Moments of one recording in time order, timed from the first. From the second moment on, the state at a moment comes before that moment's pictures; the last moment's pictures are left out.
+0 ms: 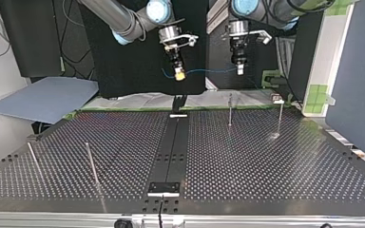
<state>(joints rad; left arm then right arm) -0.31 -2.02 -2.45 -1.80 -1.98 -1.68 2.44 -0.83 1.84 -1.02 1.78 1.65</state>
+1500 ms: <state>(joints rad) -0.15 -2.30 -2.22 -1.83 -1.82 -1.68 2.30 -0.63 1.57 -0.81 1.68 1.63</state>
